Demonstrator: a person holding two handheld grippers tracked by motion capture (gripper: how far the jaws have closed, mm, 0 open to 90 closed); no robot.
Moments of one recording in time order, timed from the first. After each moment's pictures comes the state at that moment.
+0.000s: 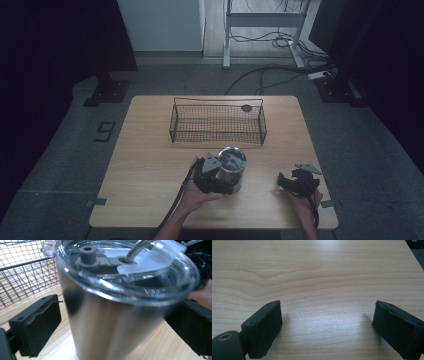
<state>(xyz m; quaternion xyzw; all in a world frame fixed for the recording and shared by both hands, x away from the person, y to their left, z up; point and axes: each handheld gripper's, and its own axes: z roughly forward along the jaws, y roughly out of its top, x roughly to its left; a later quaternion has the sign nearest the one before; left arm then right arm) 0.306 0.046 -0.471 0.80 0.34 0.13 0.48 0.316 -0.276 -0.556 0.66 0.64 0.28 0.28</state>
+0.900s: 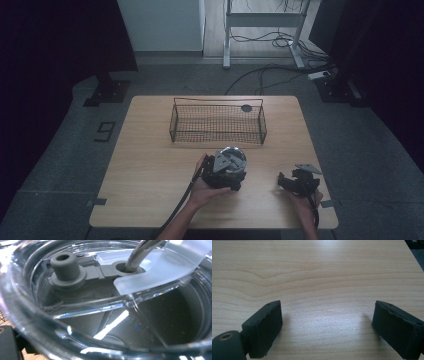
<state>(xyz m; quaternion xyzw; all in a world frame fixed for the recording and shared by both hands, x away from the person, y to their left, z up) 0.318 0.024 -0.481 0.81 0.32 0.17 0.47 0.316 -0.277 -0.556 0.66 0.64 0.28 0.28</state>
